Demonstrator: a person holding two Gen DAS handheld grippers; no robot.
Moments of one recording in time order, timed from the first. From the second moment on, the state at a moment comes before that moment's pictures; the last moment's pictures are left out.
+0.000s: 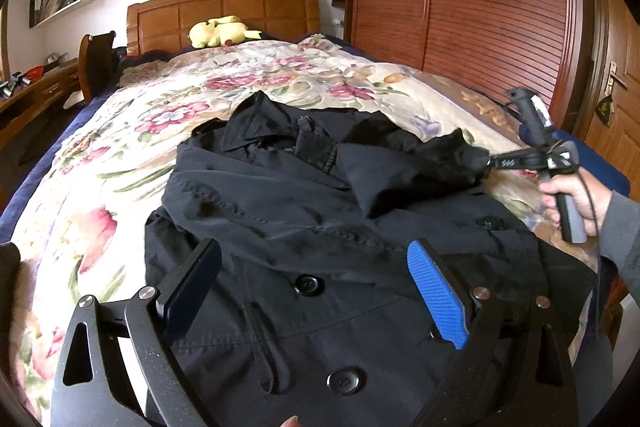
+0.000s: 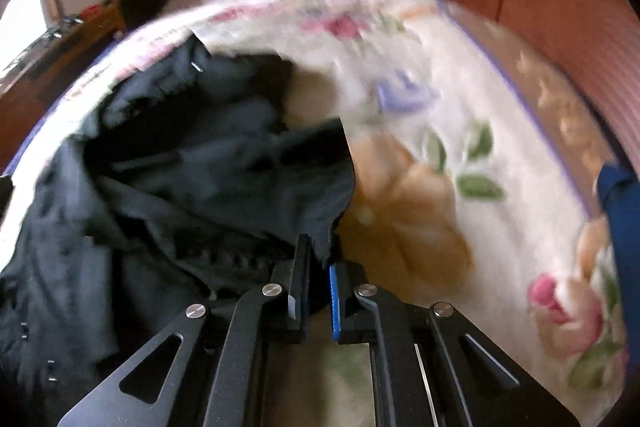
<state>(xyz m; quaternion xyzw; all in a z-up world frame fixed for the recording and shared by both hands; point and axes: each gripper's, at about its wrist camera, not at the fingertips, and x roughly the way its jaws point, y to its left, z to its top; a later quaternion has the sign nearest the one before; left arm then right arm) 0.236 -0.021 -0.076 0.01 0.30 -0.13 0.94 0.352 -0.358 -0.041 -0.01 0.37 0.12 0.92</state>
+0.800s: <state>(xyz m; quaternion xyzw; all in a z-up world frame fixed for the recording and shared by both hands) 0.180 0.092 -0.057 -0.01 0.27 -0.07 0.96 0.159 -0.201 0.073 -0.07 0.24 0.31 0.92</state>
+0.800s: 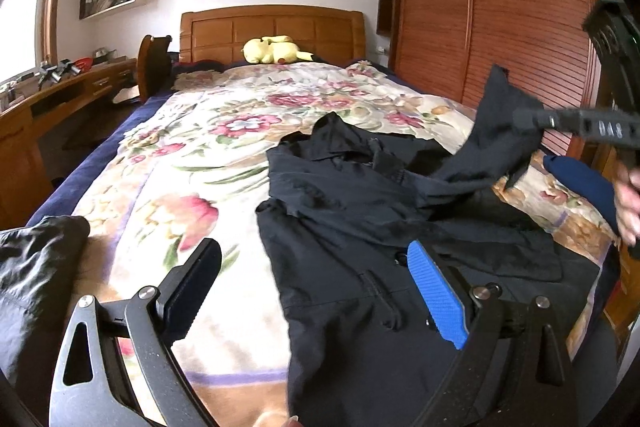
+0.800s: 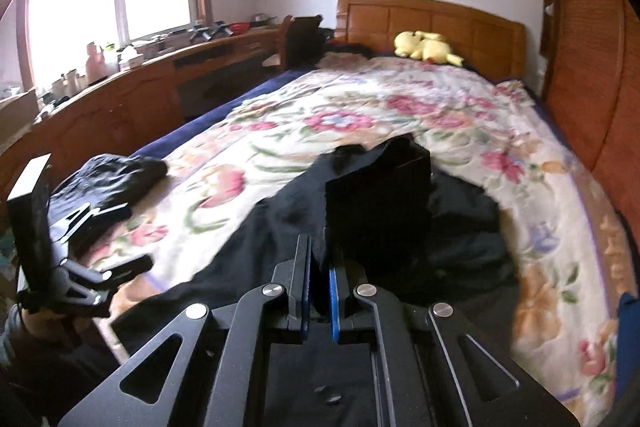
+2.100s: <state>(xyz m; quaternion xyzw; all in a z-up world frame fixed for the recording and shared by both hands) 0.185 0.038 -0.088 0.03 0.32 -0.12 0.94 0.185 -0.212 -0.038 -0.06 0.36 0.24 0.90</state>
